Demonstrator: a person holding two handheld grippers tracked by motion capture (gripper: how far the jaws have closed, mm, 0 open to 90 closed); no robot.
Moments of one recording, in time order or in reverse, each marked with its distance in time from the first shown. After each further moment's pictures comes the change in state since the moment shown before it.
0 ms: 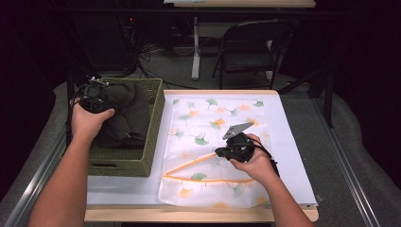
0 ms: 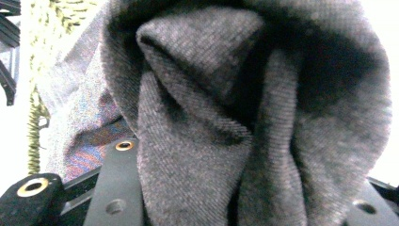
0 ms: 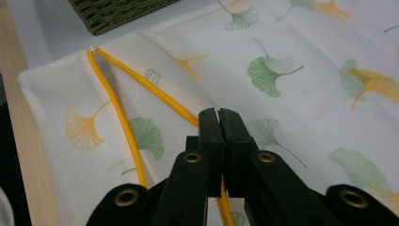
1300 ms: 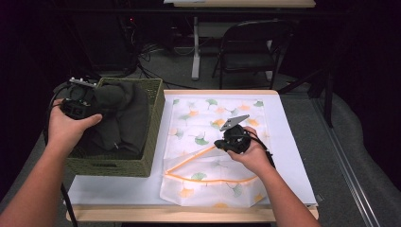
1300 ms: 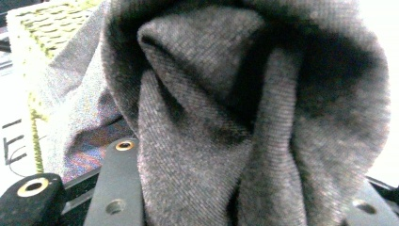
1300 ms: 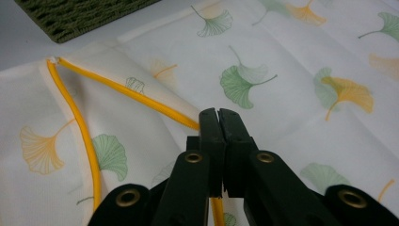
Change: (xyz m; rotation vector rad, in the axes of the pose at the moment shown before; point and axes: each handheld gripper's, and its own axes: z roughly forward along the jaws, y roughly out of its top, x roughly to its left) left arm -0.017 -0.018 -0.074 -0.059 -0.130 0.125; right arm -0.021 0.013 0.016 0.009 -0.043 0.009
